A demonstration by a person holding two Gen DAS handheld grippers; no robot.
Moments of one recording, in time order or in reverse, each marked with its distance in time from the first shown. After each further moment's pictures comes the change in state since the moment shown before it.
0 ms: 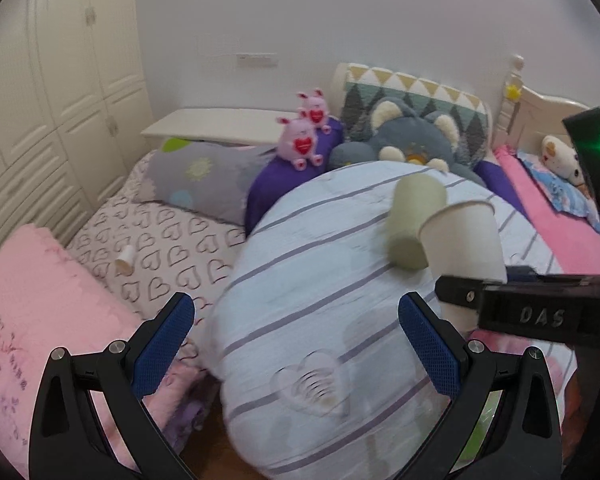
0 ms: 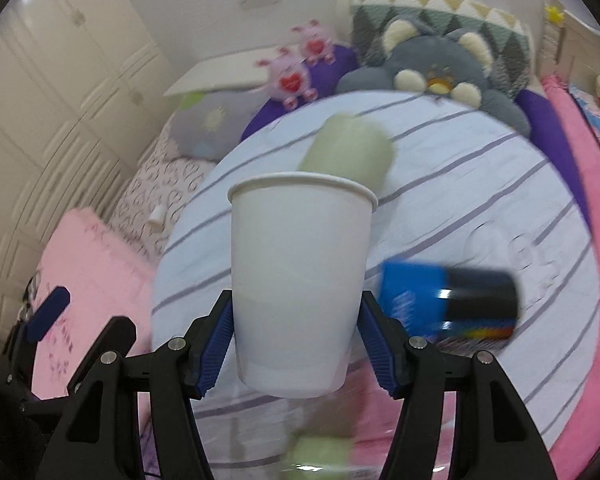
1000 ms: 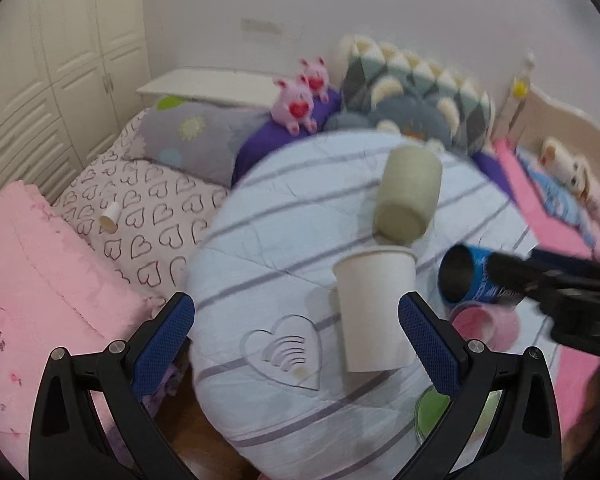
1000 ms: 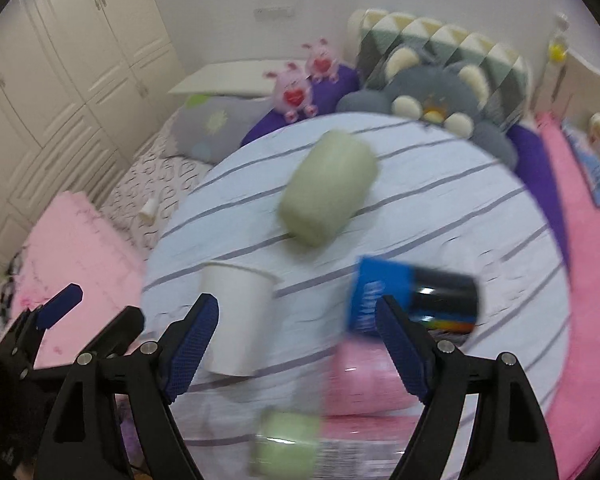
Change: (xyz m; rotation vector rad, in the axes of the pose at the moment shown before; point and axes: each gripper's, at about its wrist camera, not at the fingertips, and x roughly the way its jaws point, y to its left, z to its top) left arm 0.022 -0.024 -0.011 -0.065 0.137 -0.049; right arm -0.042 -0.013 -0.017 -0.105 -0.087 -0.084
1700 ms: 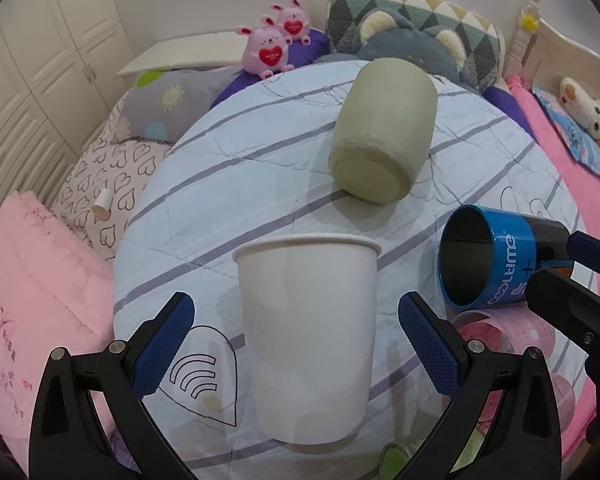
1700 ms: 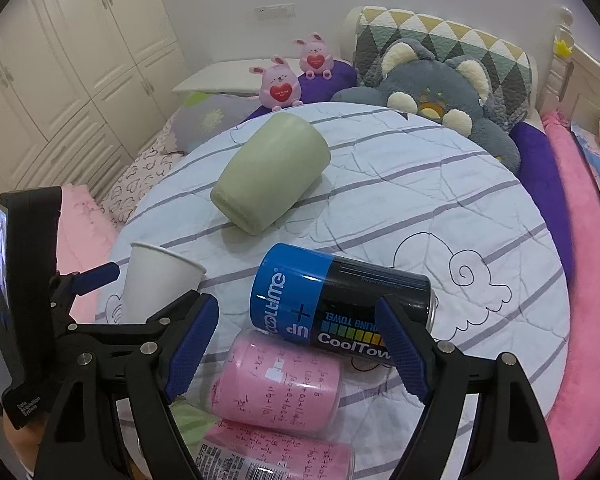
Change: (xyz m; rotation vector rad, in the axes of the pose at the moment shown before) left arm 0.068 -0.066 0.004 0.087 0.163 0.084; right arm 0.028 -0.055 -0.009 -0.030 -0.004 0.063
